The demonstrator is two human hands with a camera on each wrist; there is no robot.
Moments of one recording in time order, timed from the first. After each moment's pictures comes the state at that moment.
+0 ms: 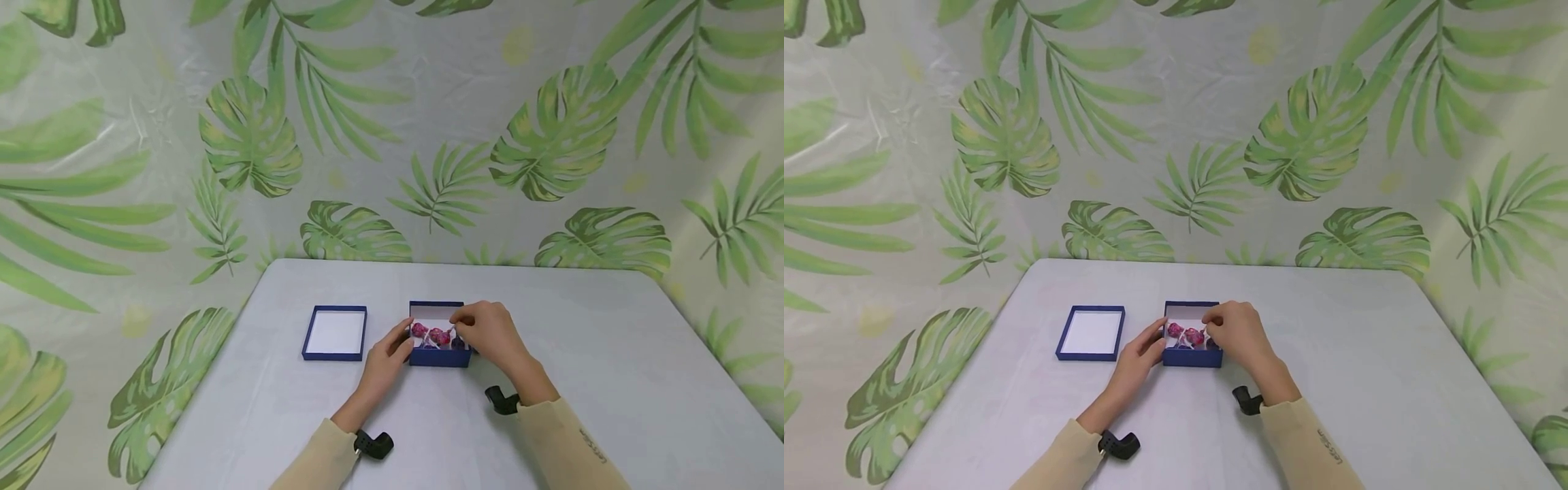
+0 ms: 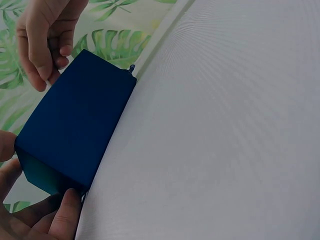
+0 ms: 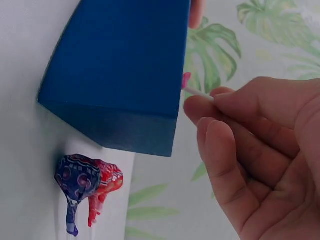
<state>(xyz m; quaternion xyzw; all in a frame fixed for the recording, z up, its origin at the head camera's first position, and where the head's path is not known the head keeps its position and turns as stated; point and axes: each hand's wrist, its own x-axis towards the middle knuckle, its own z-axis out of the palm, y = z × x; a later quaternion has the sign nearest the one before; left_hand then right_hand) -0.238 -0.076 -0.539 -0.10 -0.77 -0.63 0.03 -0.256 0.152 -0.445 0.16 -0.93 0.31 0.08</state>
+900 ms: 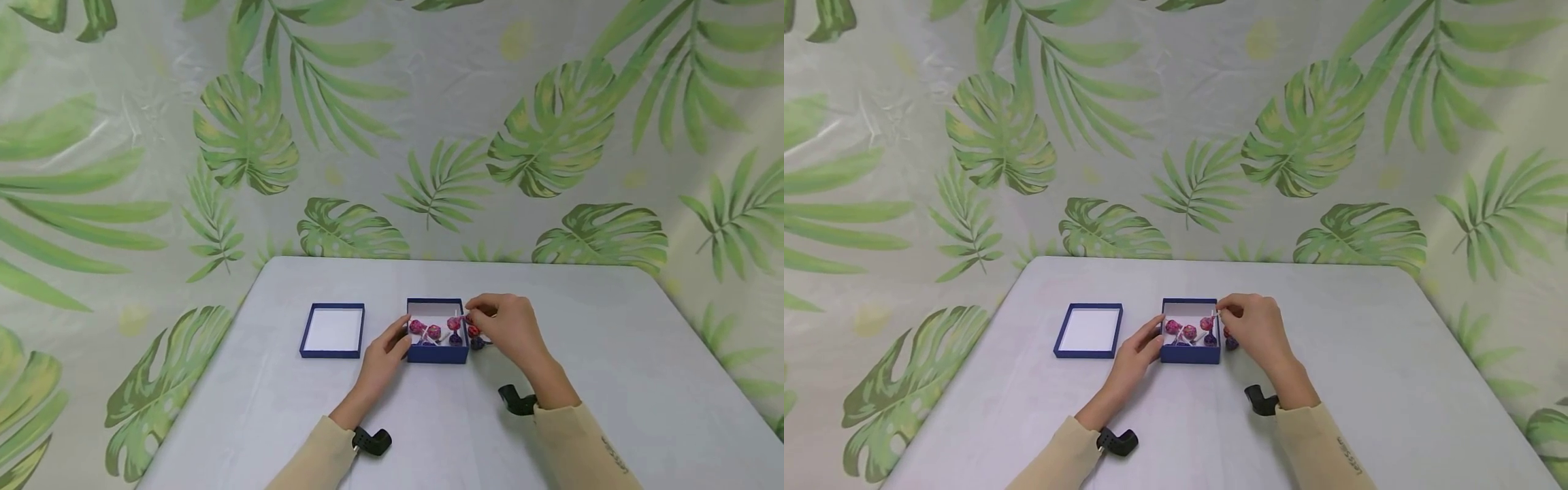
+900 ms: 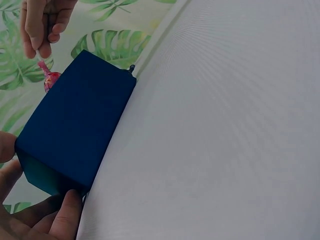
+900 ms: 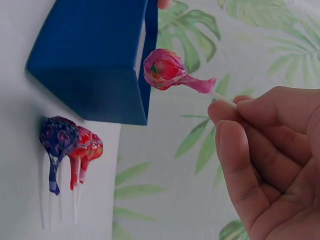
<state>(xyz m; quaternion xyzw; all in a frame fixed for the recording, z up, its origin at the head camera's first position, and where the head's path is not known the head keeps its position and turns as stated) -0.238 -0.075 -0.539 -0.10 -0.76 -0.64 0.03 -0.244 0.176 -0.429 0.12 -0.91 0.36 0.14</state>
